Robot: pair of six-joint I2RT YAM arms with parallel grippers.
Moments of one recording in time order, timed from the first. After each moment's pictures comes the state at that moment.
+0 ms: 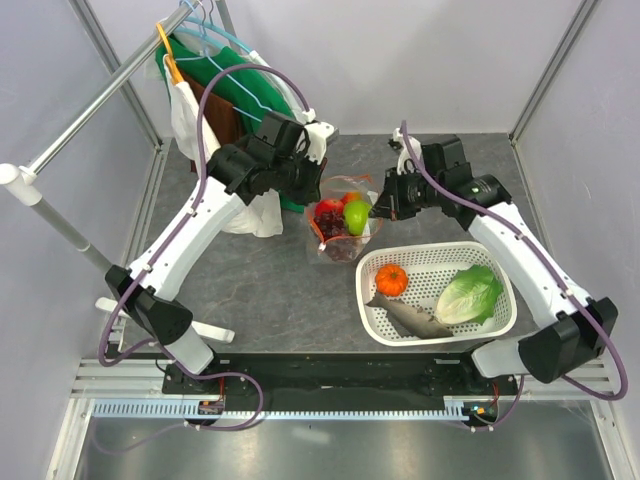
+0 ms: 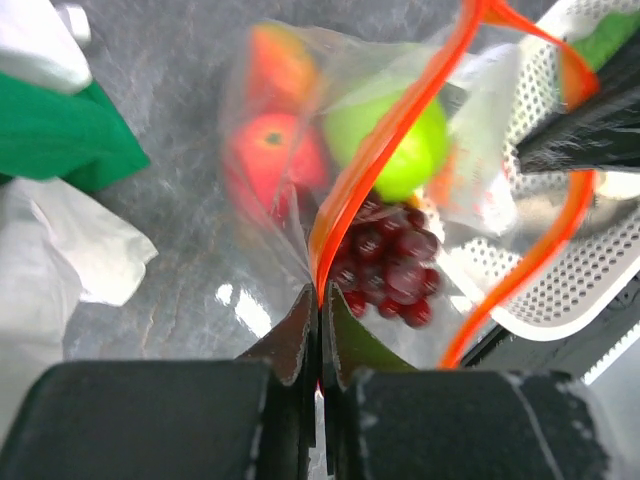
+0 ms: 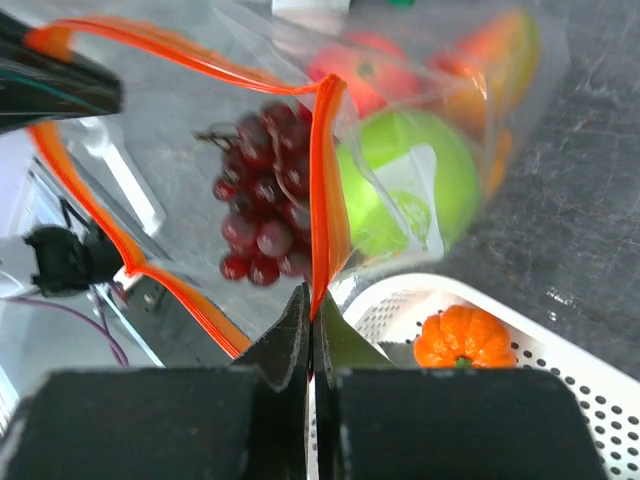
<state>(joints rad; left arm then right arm) -0.64 1.64 1.89 -1.01 0.15 -0.02 0.41 1.37 1.43 -0.73 -0.46 0.28</state>
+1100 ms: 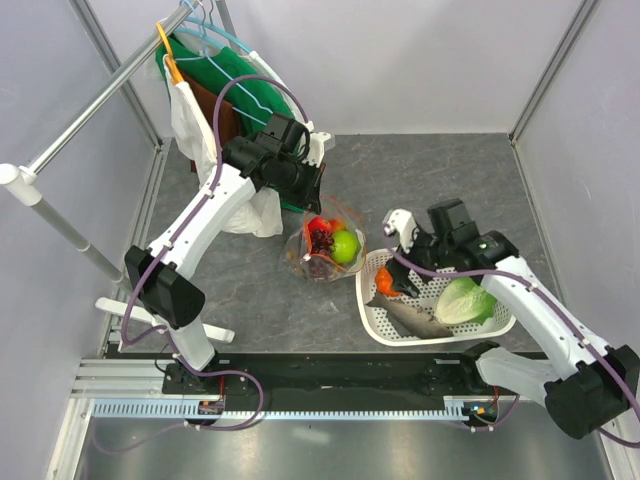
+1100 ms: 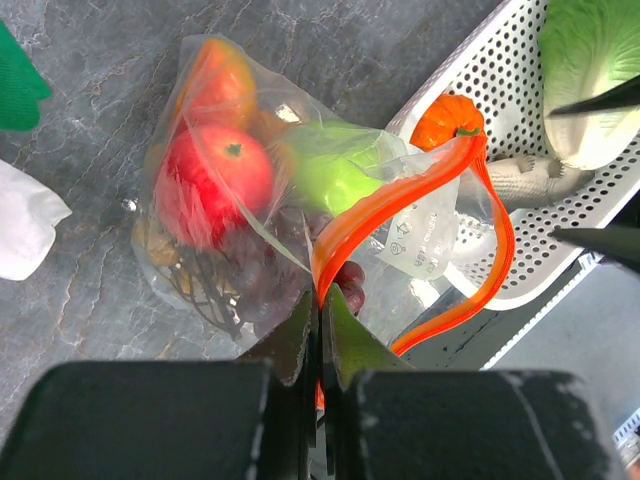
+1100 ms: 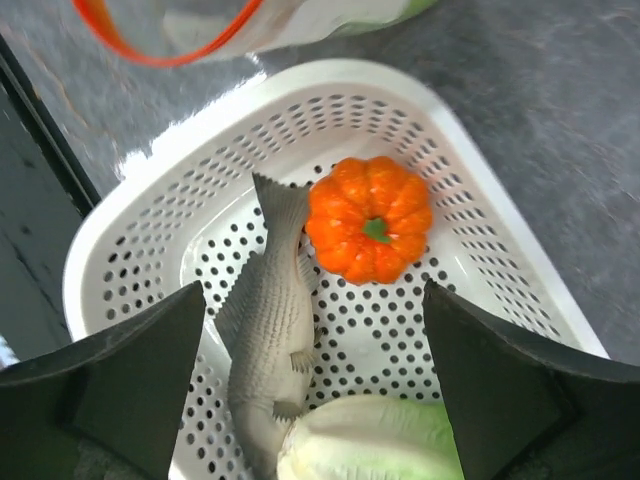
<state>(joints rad) -0.56 1.75 1.89 -1.10 0.32 -0.09 0.41 1.09 0.97 -0.82 -0.45 -0.44</state>
